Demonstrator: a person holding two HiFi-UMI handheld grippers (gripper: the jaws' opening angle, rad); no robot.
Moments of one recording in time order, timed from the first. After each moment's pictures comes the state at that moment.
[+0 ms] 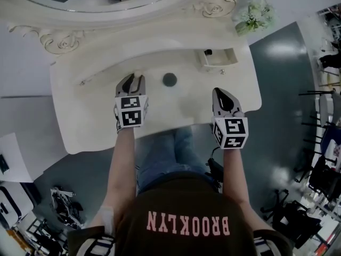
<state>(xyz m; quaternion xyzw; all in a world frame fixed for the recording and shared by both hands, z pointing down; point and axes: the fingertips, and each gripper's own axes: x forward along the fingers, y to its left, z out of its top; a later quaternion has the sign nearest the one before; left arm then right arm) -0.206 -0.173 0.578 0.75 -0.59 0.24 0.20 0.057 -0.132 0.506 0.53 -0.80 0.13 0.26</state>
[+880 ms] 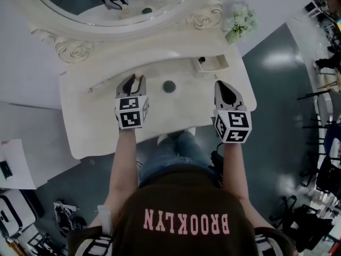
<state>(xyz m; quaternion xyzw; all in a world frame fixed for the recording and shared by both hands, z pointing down) -0.202 -0.176 0.497 0.77 -0.59 0.18 0.16 0.061 -0.142 0.429 0.57 -0.80 0.09 0.18</state>
